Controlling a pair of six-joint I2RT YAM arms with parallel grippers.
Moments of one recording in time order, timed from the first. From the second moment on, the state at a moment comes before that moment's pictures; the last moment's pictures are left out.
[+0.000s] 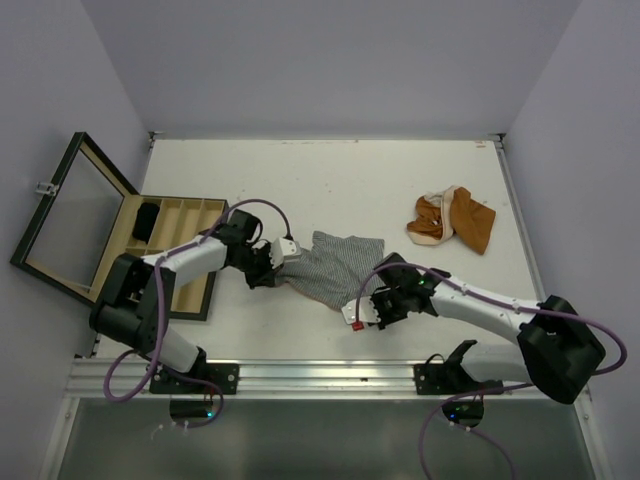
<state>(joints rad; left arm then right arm) -0.37 1.55 0.78 -0.47 0.54 0.77 0.75 1.25 0.57 -0.54 -0.31 -1.17</state>
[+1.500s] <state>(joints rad) -0.36 1.56 1.23 -0.50 0.43 0.51 0.35 1.49 1.27 -0.85 -0.39 -0.83</state>
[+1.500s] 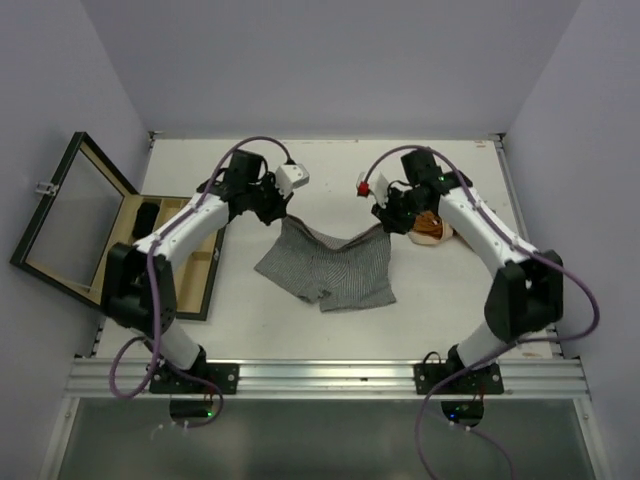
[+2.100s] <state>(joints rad) -0.29 1.53 1.14 -0.31 0.40 0.38 0.23 1.74 1.47 -0.85 -0.47 -0.46</state>
